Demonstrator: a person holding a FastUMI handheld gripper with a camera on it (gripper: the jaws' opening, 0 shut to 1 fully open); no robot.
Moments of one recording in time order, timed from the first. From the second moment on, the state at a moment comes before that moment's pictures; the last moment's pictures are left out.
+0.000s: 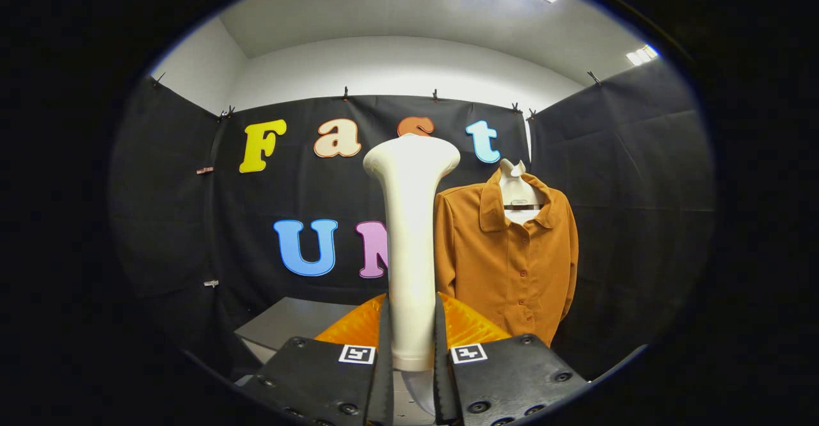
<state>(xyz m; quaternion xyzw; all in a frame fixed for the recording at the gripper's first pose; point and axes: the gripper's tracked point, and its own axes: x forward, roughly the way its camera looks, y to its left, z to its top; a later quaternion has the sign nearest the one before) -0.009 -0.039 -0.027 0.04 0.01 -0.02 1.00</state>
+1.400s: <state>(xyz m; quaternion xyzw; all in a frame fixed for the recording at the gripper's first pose) 0.007 -0.022 -0.024 0.03 0.01 -0.02 1.00</state>
